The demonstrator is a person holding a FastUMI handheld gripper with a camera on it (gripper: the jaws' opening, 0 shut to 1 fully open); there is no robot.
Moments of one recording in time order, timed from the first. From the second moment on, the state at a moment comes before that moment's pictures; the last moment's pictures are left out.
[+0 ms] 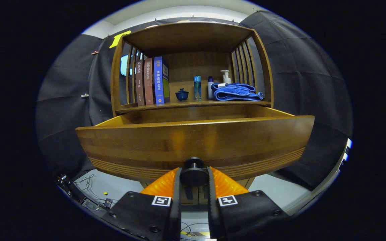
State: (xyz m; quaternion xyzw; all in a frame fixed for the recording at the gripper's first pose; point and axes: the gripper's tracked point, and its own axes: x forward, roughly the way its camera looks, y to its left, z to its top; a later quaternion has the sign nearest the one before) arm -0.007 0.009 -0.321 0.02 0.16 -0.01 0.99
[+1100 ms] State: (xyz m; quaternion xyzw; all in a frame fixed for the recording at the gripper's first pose) arm 0.011 -0.003 -0.192 0.02 0.21 0.00 0.98
